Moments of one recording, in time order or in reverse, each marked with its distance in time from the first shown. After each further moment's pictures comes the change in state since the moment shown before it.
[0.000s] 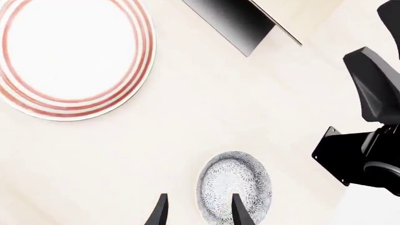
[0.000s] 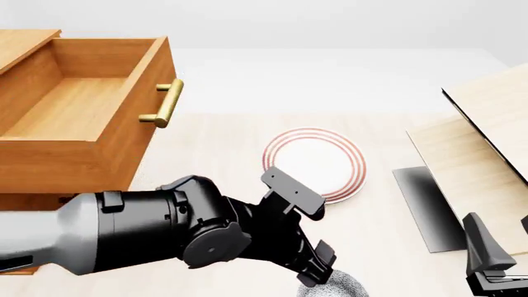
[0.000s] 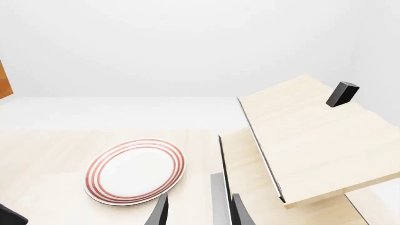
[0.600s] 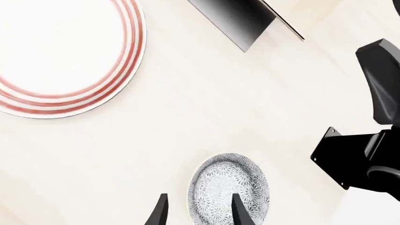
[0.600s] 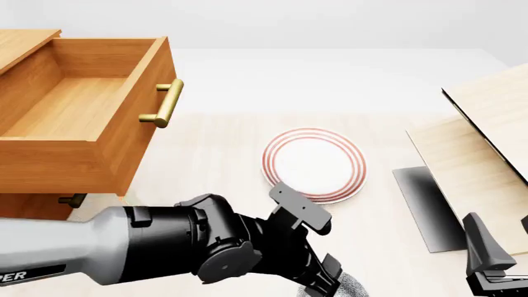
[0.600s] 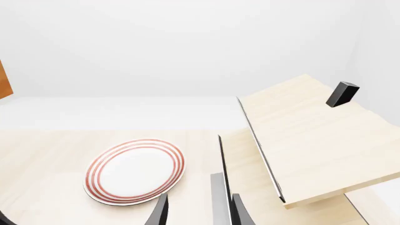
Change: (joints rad) left arm -0.029 0.060 0.029 -0.081 -0.046; right arm 0.000 0.000 0.000 0.000 0.000
